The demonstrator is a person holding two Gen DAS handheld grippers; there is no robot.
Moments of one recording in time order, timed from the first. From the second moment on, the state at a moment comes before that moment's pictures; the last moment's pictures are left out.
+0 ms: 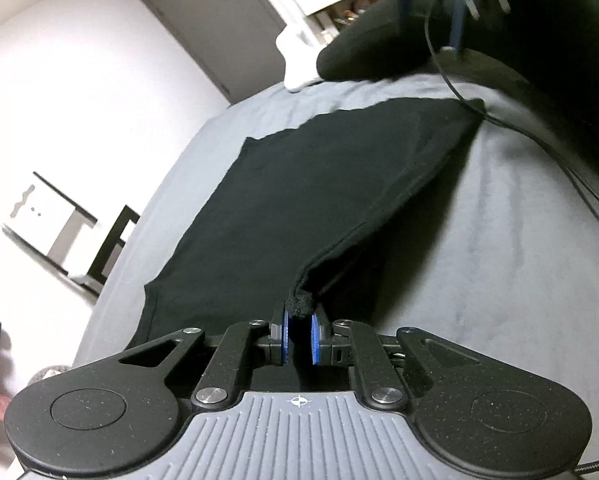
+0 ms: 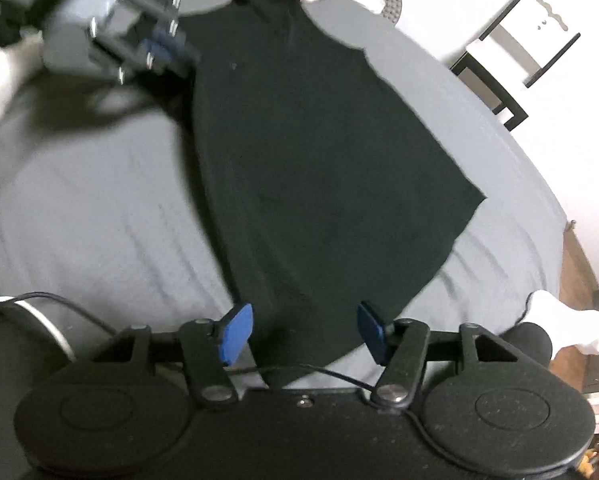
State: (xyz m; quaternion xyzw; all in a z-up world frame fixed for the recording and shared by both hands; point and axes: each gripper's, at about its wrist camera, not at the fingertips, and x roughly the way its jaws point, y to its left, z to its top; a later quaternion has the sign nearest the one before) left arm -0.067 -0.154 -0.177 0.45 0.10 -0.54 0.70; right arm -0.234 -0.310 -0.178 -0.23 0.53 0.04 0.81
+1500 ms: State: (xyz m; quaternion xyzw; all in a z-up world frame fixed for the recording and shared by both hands) left arm -0.039 -0.161 -0.151 0.40 0.13 -0.52 0.74; right arm -0.205 -0.267 -0.230 -0.44 0.44 -0.13 0.77
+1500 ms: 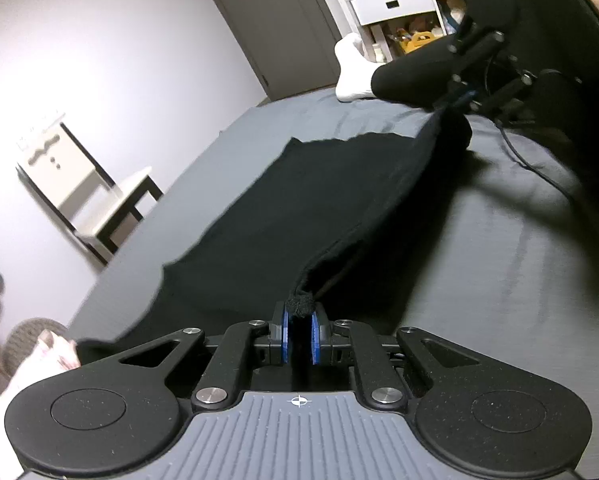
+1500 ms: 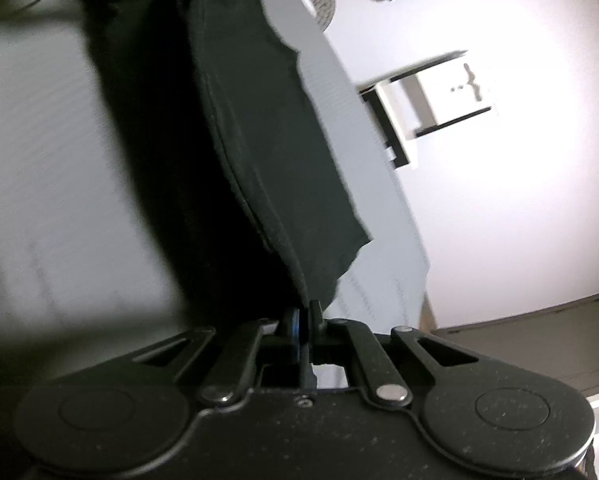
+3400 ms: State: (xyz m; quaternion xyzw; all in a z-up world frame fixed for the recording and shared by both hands) left arm 0.153 -0.317 -0.222 0.34 0.34 -0.35 0.81; right arm -0.035 -0.511 -0.236 -0.09 0.40 -0.04 0.91
